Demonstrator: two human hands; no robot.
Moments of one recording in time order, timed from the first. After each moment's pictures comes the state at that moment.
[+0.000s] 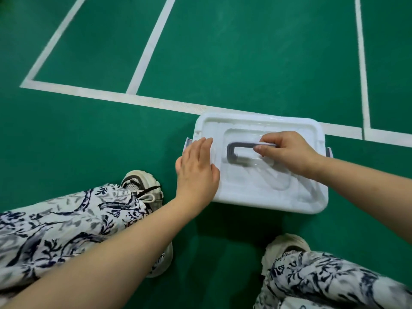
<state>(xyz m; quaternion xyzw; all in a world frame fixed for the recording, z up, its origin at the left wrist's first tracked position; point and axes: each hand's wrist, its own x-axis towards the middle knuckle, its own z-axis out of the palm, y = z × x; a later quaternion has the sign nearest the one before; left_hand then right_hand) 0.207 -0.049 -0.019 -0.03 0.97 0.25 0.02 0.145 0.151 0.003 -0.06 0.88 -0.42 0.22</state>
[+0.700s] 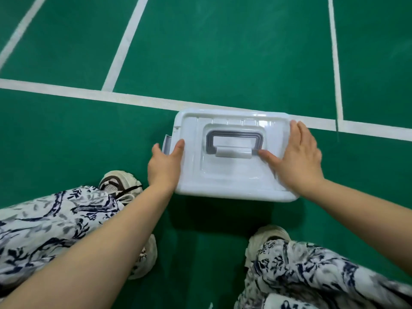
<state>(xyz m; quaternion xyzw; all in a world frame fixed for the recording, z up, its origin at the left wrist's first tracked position) 0.178 -0.065 -0.037 -0.35 0.83 0.42 0.11 0.186 0.189 -0.022 0.11 0.97 -0.20 0.10</state>
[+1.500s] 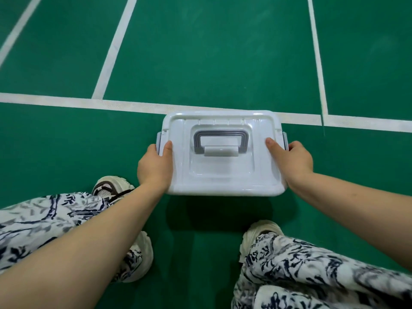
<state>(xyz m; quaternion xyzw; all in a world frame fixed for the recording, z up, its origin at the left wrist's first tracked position) 0.176 -0.065 -0.037 -0.27 0.90 0.33 0.06 0.189 0.204 -0.031 0.35 0.83 -0.43 0.09</state>
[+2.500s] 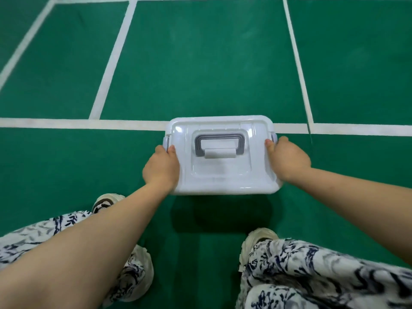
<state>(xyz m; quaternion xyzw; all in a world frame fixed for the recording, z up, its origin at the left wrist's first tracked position) 0.146 -0.042 -0.024 -0.18 0.96 0.21 0.09 0.164 0.219 -0.015 0.23 0.95 -0.17 0.13</state>
